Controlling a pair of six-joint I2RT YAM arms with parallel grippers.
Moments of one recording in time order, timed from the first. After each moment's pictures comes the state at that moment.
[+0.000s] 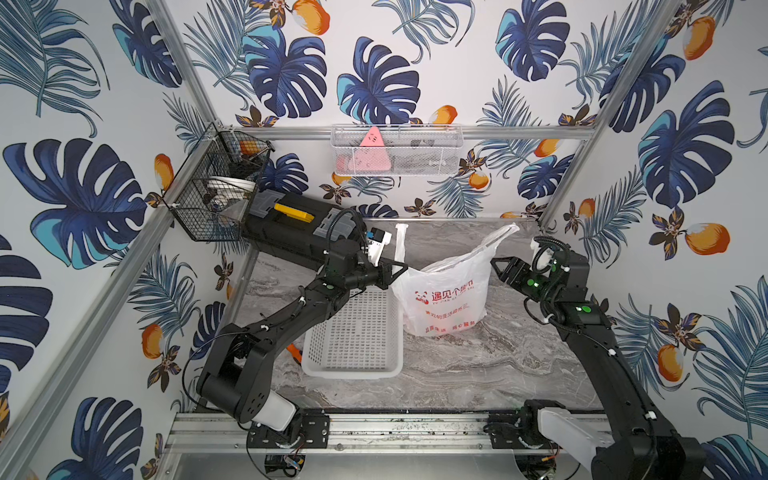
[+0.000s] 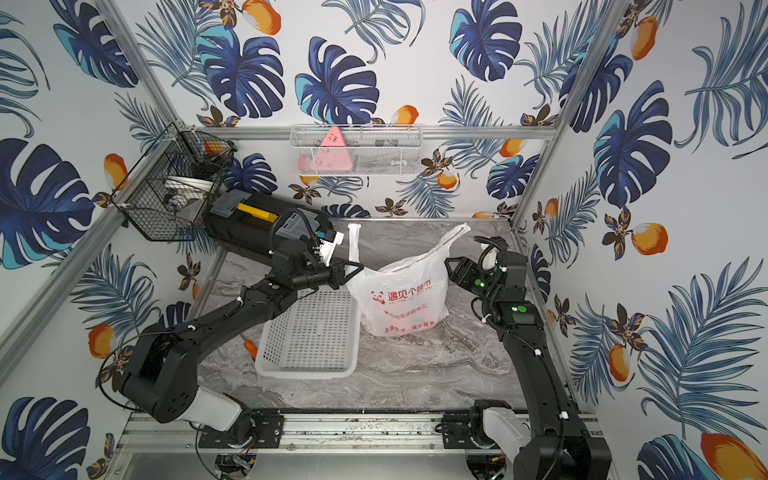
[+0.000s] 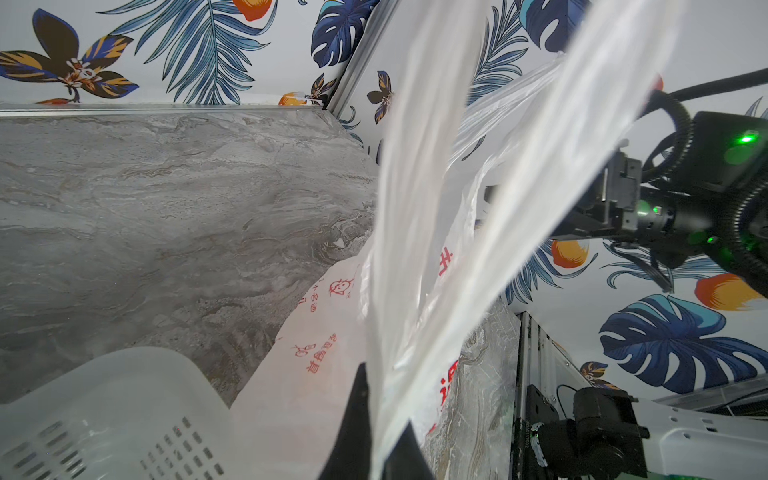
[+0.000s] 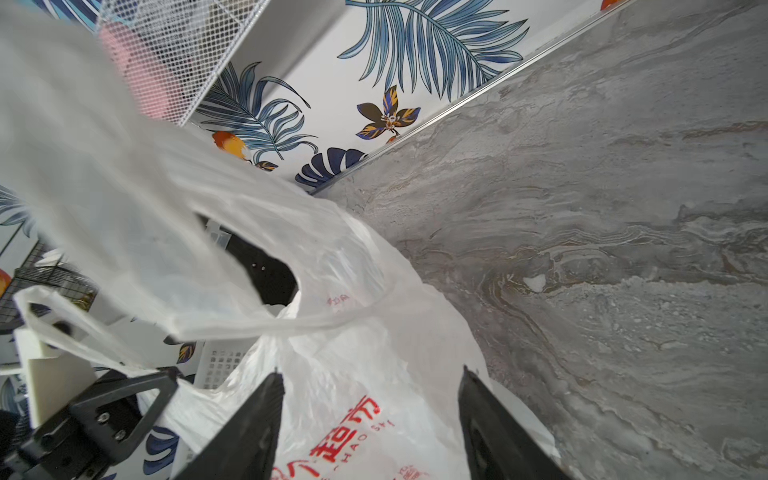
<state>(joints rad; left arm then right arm) -0.39 1.51 0.98 0.24 0.64 -0.42 -0.02 1.07 0.86 -0.25 -0.41 0.55</state>
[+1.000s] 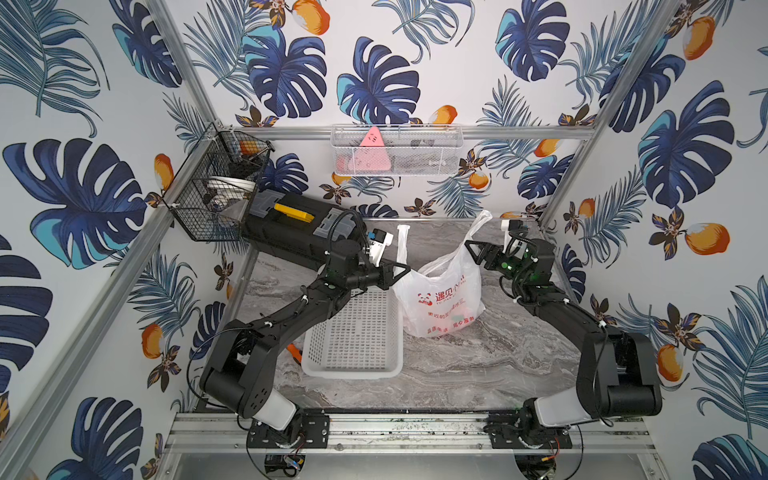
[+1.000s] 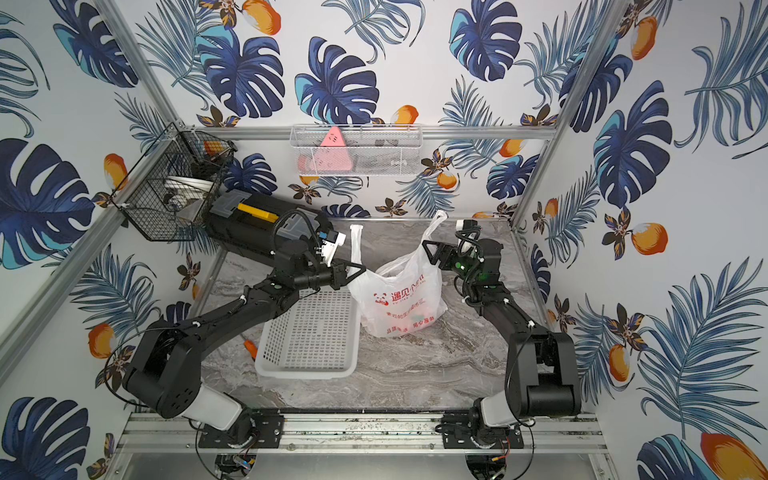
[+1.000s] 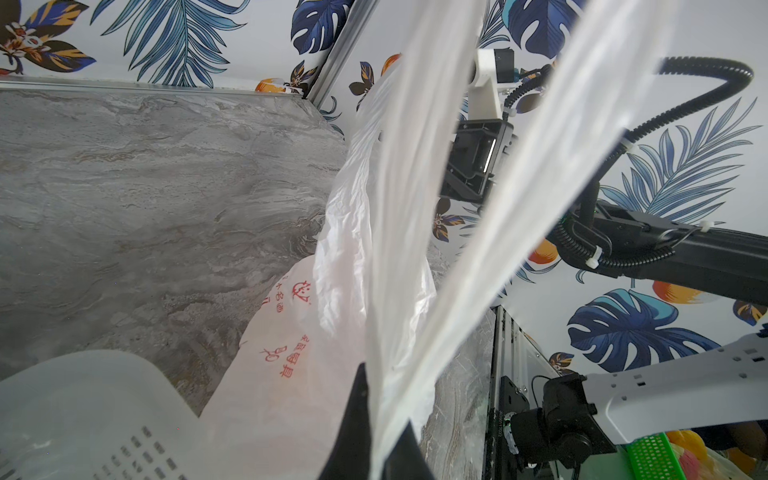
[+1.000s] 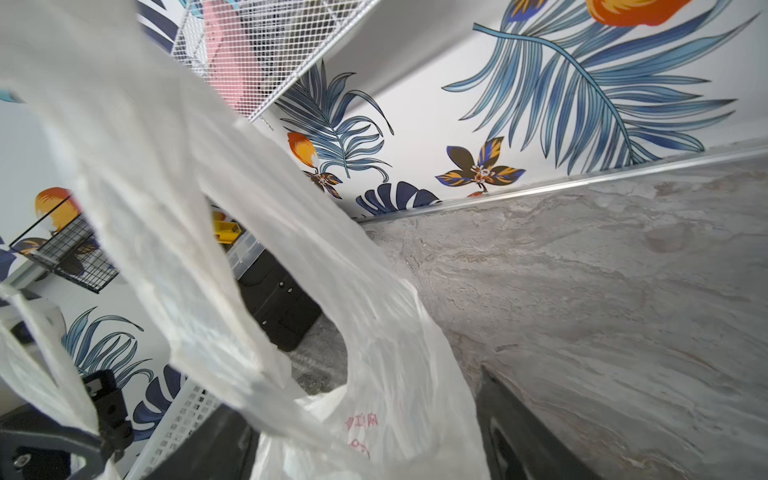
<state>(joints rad) -0.39 1.53 0.98 0.28 0.70 -0.48 0.04 1.49 0.86 0.43 -0.61 0.49</state>
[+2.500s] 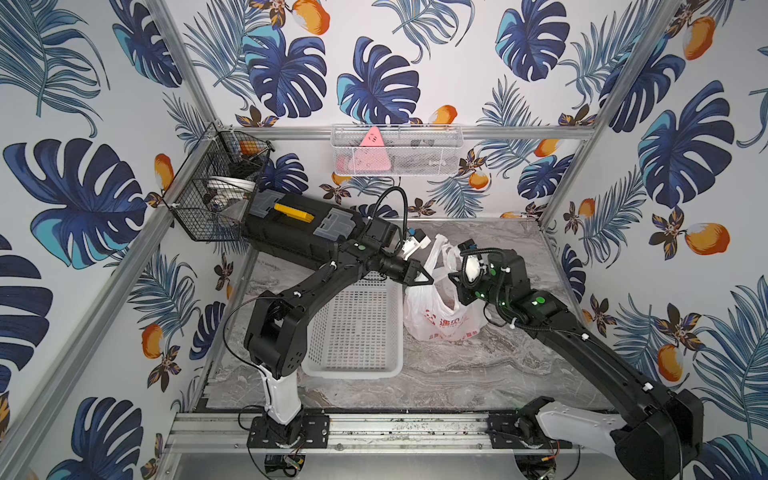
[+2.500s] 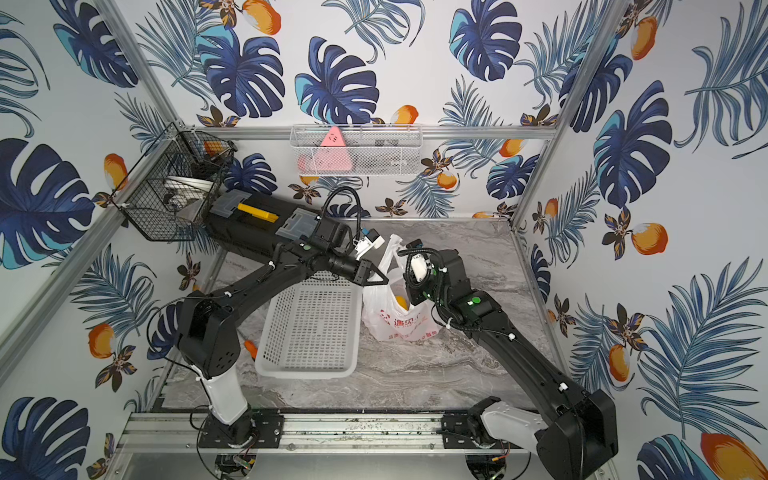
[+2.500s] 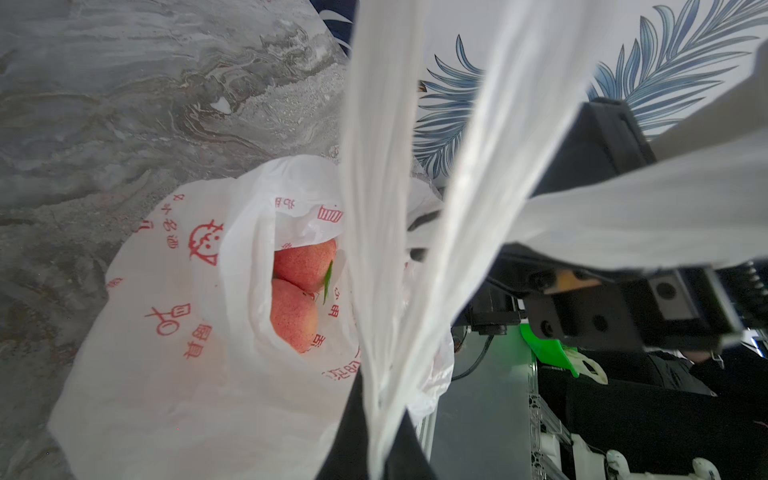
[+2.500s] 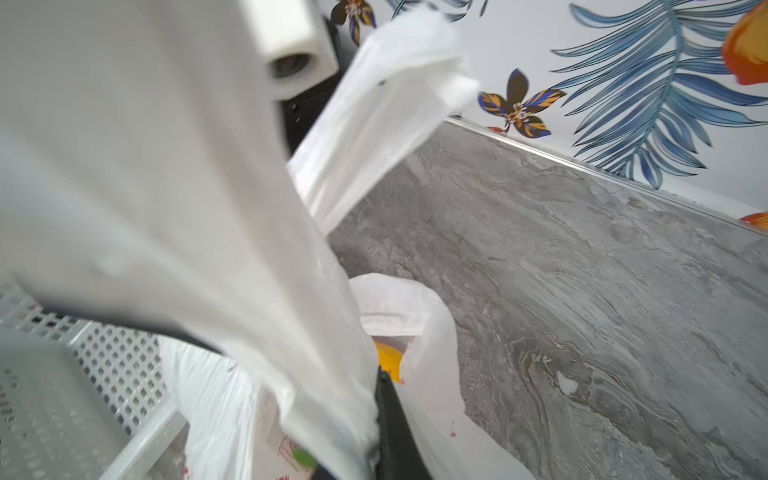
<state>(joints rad) -0.49 1.84 1.58 -0.58 0.94 -0.20 0.51 1.18 1.00 -0.39 -0.09 -0.06</state>
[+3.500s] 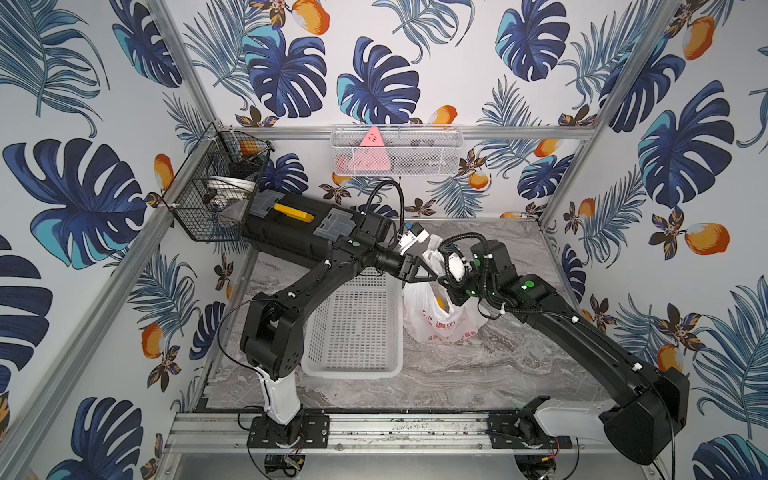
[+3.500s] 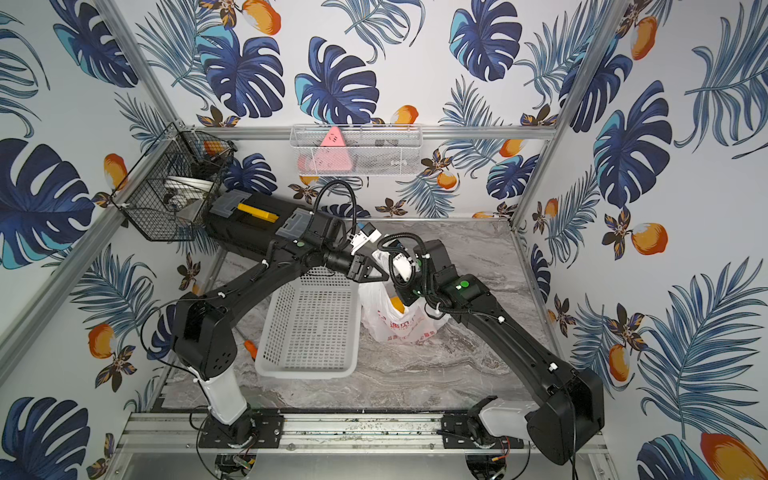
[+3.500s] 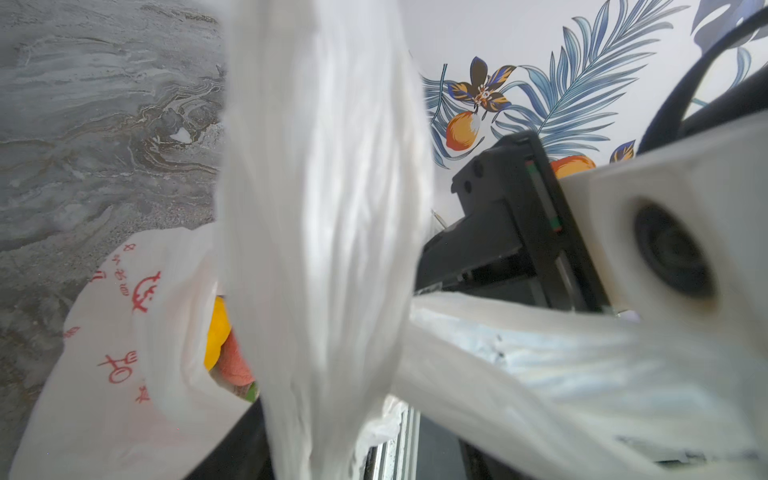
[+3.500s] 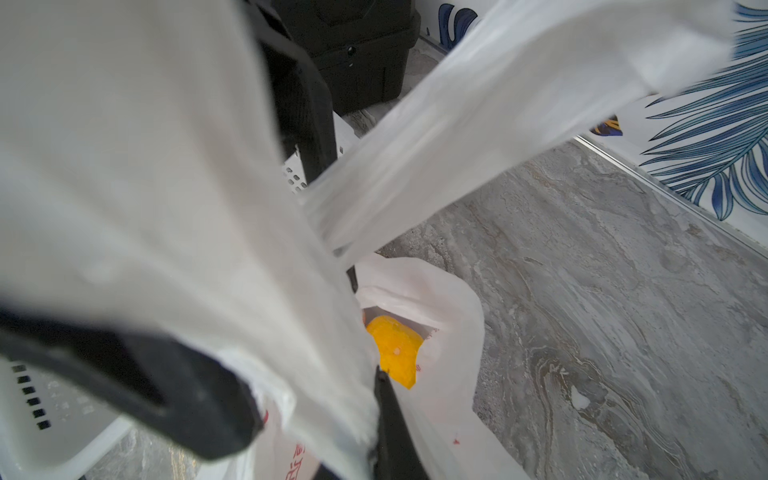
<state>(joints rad) -0.46 1.82 1.59 -0.53 1.04 -0.19 0.56 1.29 1.16 -0.57 -0.14 -0.18</state>
